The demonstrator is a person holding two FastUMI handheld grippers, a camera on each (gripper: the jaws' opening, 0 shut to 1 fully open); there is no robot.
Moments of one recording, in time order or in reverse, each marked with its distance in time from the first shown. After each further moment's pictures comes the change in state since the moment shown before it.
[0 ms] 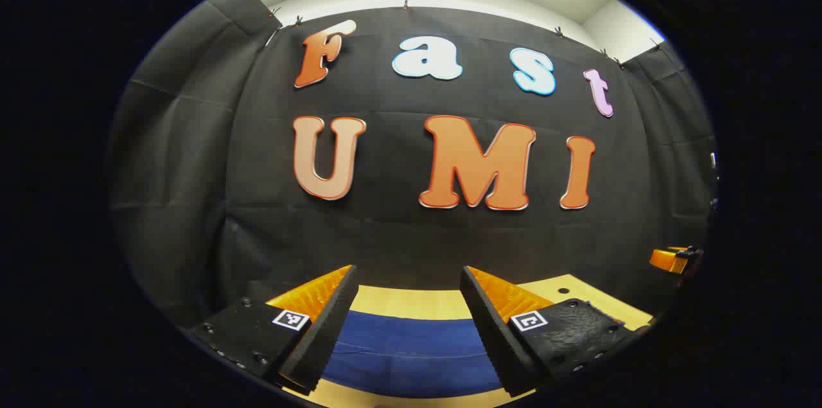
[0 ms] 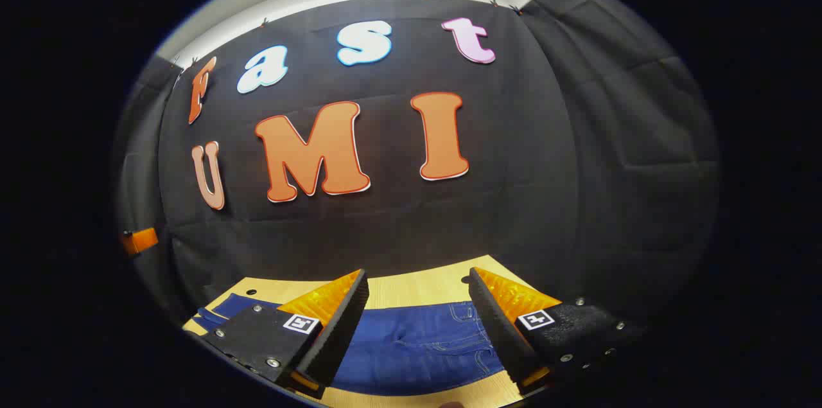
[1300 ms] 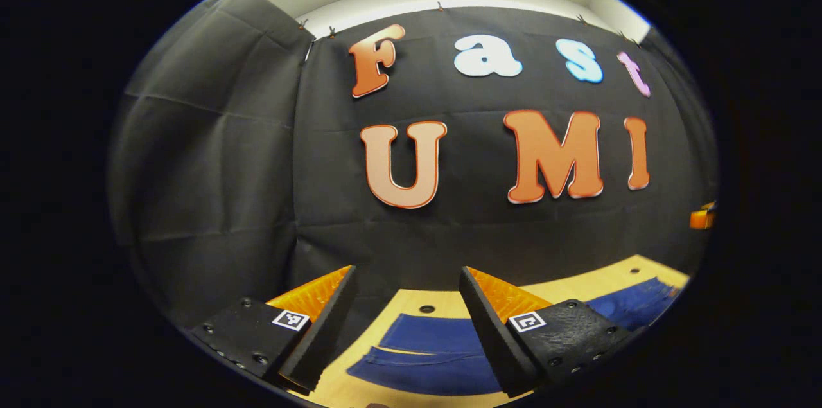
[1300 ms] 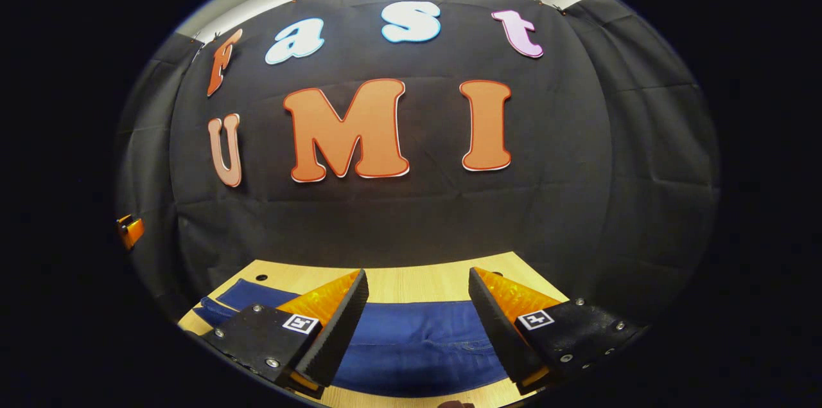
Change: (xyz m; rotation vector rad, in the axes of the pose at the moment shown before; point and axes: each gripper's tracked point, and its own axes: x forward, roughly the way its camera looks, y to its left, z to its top) left arm -0.004 0.152 -0.022 0.172 0.013 0.215; right arm 0.029 0.071 -0.012 -0.070 0.100 0.100
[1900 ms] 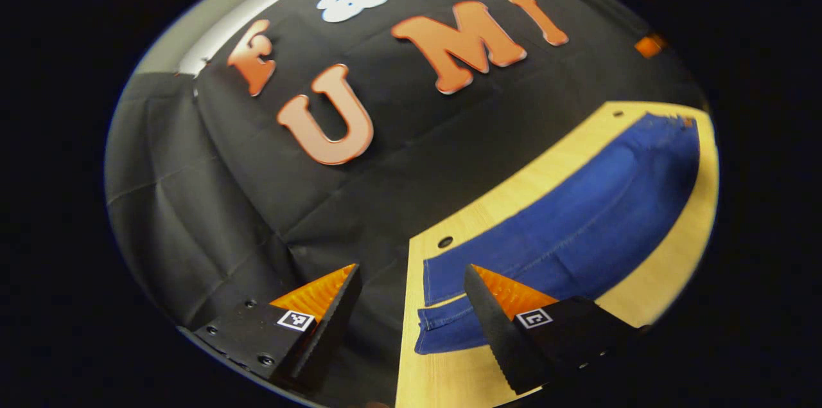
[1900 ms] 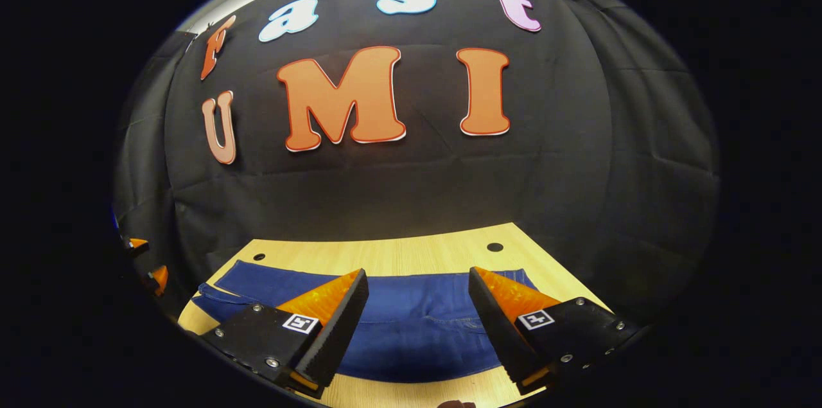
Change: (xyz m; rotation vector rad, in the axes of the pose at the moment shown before) left arm 0.015 -0.030 -0.144 0.595 0.214 -0.240; right arm 0.002 -0.006 -0.050 0.021 0.129 -0.017
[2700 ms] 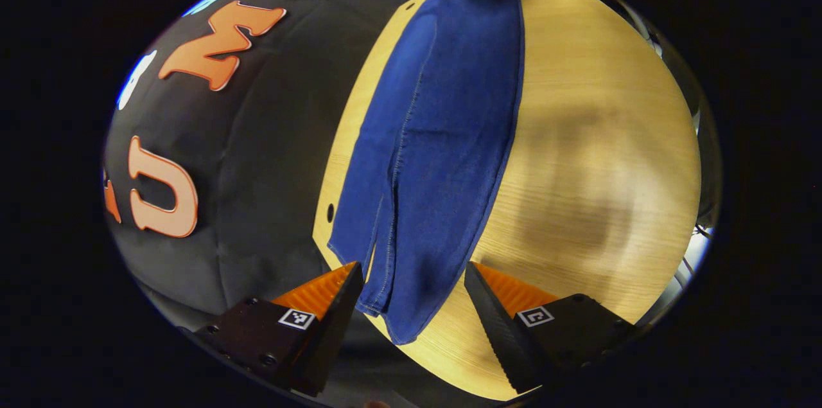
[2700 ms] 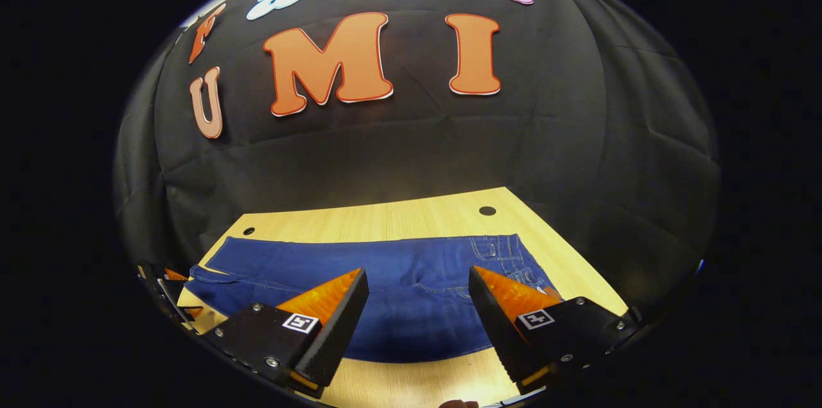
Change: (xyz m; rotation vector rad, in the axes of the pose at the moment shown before) left arm 0.047 -0.134 -0.135 0.663 0.141 -0.493; right arm 0.003 -0.013 -0.053 0.005 0.153 -0.035
